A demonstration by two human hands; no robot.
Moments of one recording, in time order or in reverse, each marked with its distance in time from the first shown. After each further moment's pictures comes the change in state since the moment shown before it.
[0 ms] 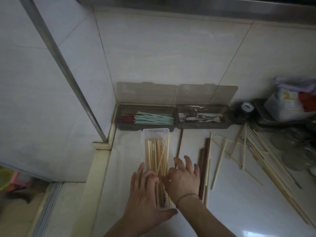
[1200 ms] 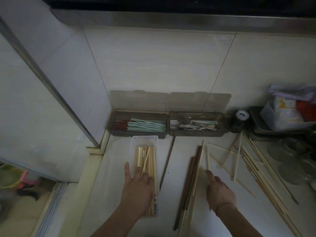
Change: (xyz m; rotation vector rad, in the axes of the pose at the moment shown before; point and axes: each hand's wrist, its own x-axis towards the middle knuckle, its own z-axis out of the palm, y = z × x) left_hand 0.060 0.044 -0.006 0.688 -0.538 -0.093; right_hand 0.012 0.177 0.024 0.153 -0.105 0.203
